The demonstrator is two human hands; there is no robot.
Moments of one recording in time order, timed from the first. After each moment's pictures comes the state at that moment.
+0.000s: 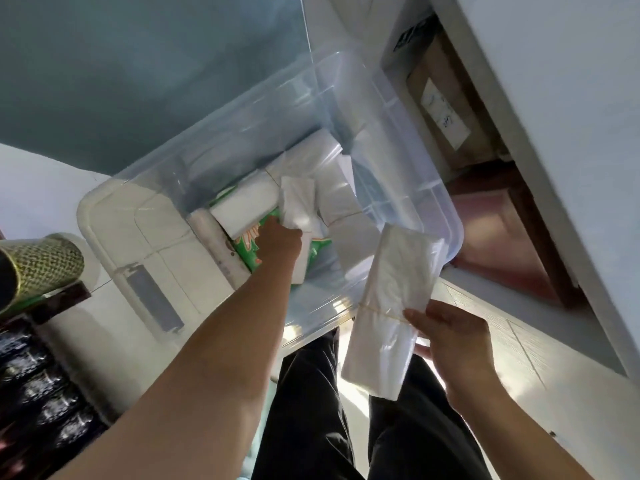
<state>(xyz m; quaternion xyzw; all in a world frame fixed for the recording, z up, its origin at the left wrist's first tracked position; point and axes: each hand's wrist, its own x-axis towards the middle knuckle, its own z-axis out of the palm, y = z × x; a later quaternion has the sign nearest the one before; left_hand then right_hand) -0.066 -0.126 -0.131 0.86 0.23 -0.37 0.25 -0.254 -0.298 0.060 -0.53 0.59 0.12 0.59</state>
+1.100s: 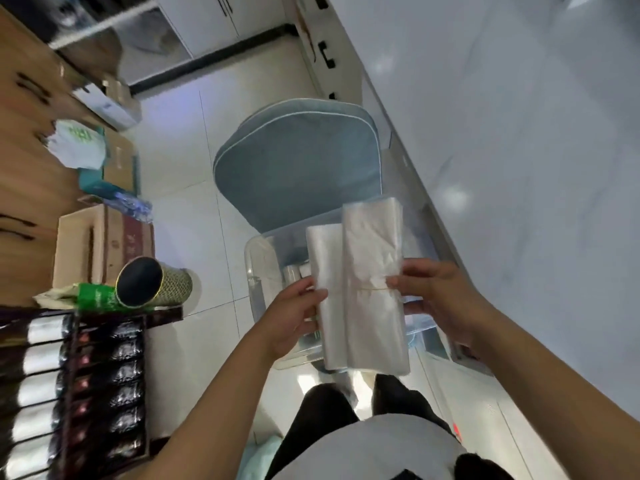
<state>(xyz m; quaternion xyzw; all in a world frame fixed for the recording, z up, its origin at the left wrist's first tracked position) -0.142 -0.066 0.217 0.60 0.23 -0.36 0.68 -0.152 -0.324 0.250 -0.59 0.17 0.26 0.75</state>
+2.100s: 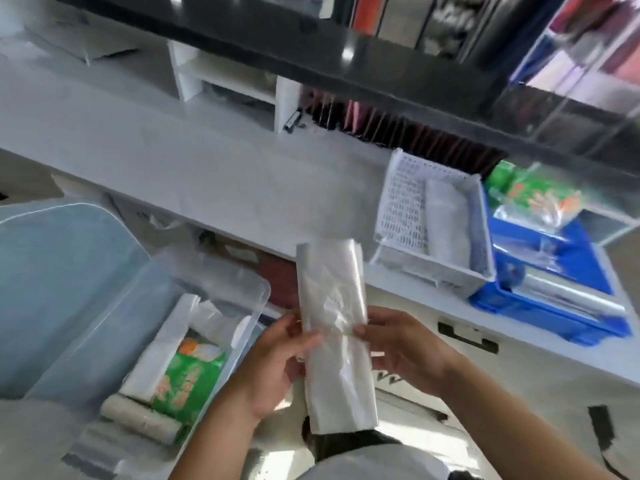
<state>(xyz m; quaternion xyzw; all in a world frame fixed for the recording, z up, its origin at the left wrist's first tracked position) -0.284 -0.111 0.284 0.41 -0.19 -0.65 0.60 -0.464 -0.232 0.337 -0.50 0.38 -0.06 0.78</state>
